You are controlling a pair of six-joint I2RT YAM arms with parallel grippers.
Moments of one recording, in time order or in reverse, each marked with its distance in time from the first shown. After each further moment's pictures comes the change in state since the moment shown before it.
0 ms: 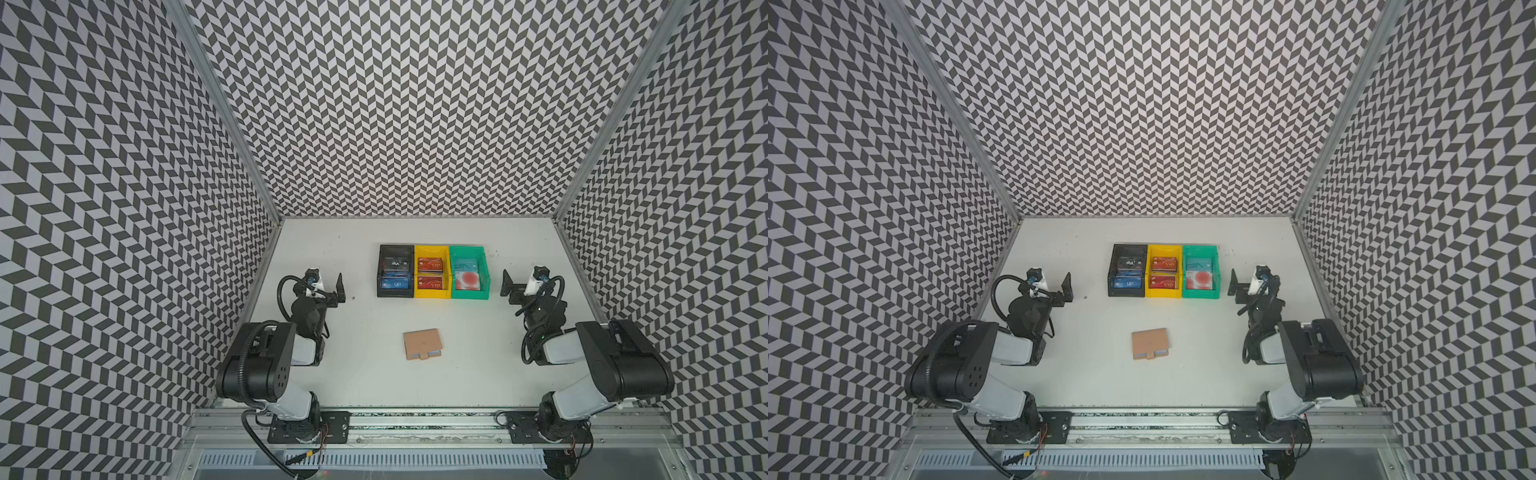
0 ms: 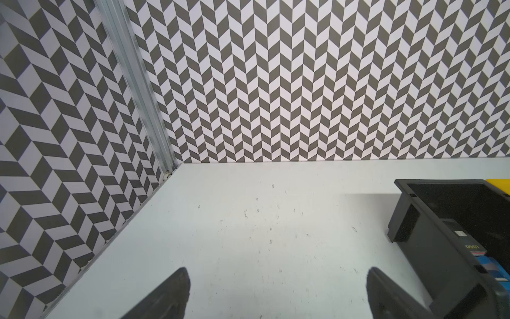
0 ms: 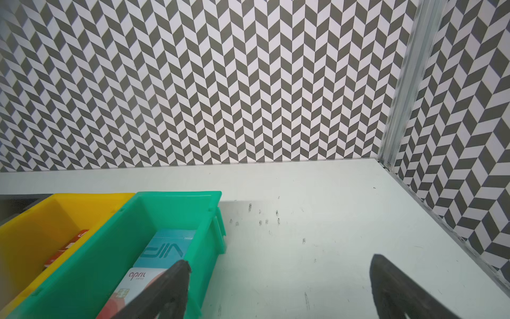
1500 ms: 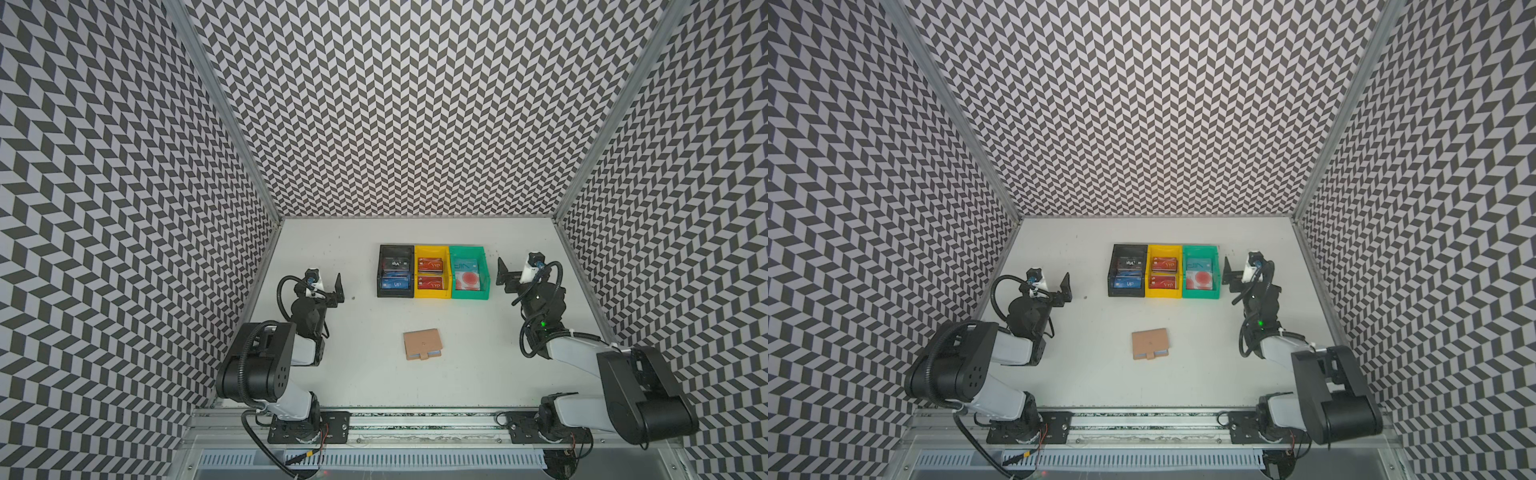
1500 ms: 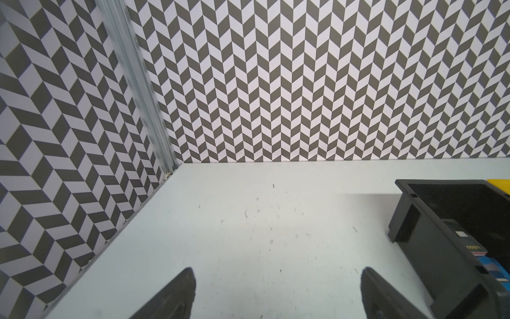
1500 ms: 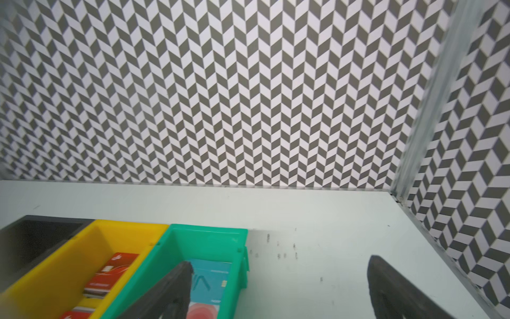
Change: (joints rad) left arm 0.002 -0.008 0.002 -0.016 0.001 0.000; right arm 0.113 -0.255 0.174 -0.391 0.023 -0.045
